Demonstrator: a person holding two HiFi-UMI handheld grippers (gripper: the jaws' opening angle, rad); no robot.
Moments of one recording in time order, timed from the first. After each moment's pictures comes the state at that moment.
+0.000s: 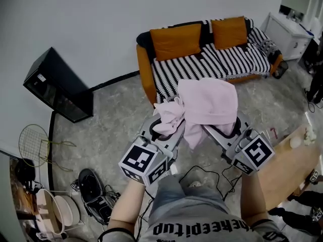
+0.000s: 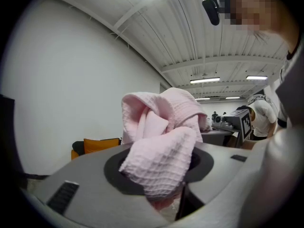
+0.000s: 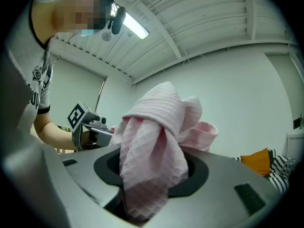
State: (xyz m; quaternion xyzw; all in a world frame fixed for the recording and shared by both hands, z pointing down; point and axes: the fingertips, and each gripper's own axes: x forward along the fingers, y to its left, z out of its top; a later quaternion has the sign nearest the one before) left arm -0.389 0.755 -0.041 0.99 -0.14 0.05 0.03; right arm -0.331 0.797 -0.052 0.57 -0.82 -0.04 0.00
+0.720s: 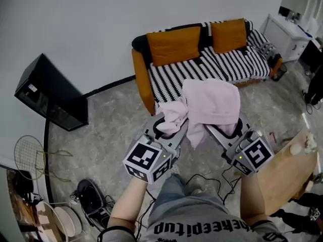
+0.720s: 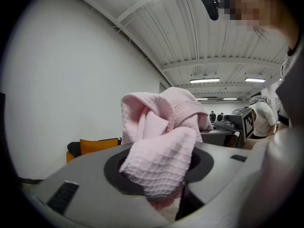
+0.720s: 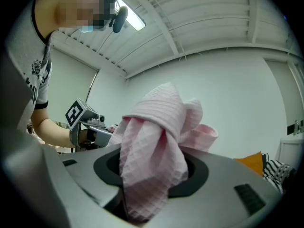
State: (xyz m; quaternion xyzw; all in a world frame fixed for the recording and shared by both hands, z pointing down) left arm -0.359 0.647 -0.030 0.99 -0.11 0.05 0.03; right arm -0.304 0.692 -0.044 0.60 -0.80 -0.04 0.03
